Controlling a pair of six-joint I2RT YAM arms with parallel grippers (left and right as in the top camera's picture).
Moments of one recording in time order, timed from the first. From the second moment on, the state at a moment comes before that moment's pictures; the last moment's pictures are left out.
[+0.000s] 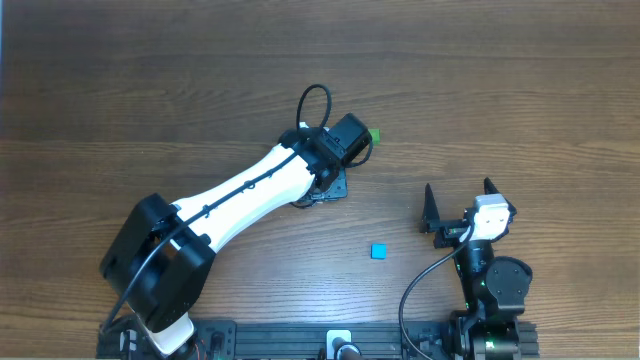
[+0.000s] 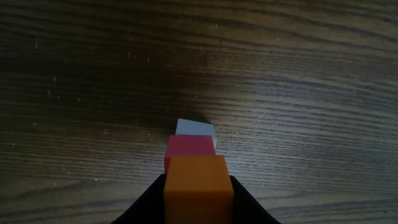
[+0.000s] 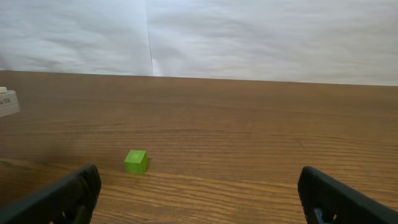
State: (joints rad) left arm -0.78 1.86 1.34 -0.90 -0.11 -0.86; right arm -0.01 0.01 0.01 -0.06 -0.11 0.00
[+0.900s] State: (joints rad) left arm -0.75 1.78 1.34 -0.84 -0.16 -0.85; right arm -0.01 0.01 0.01 -0.06 -0.11 0.00
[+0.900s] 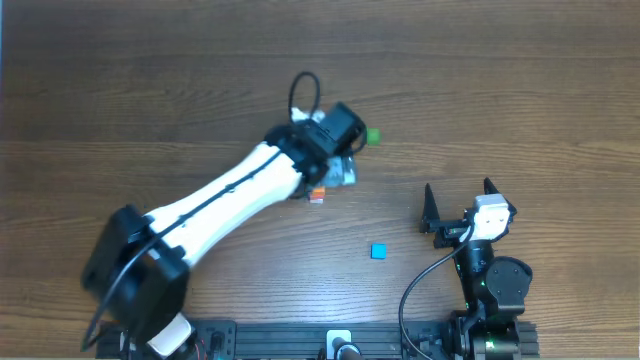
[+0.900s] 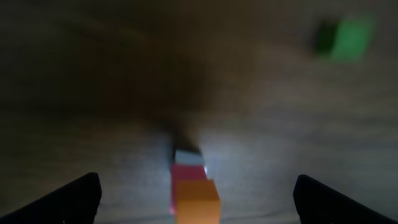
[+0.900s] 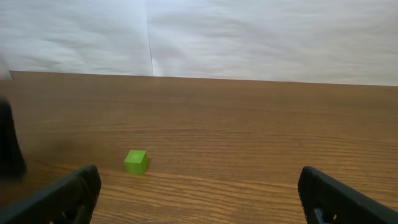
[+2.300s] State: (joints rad) left arm -0.03 0.57 0.54 -0.15 -0.07 -0.36; right arm -0.01 0.01 0.01 -0.06 -0.11 0.00
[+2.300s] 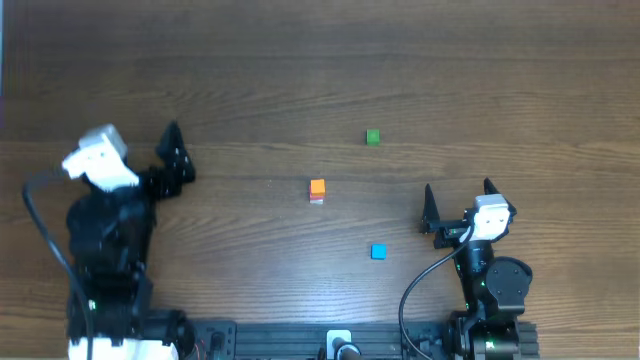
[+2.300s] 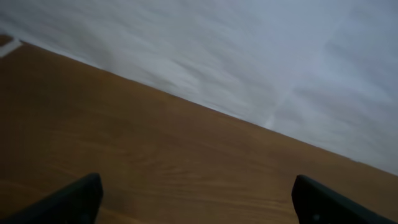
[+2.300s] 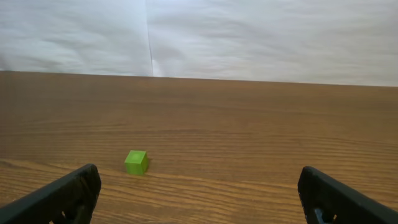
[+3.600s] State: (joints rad) left arm 0.03 0.01 0.01 0.00 0.09 -0.07; right arm -0.01 0.01 0.01 -0.06 -0.11 0.00
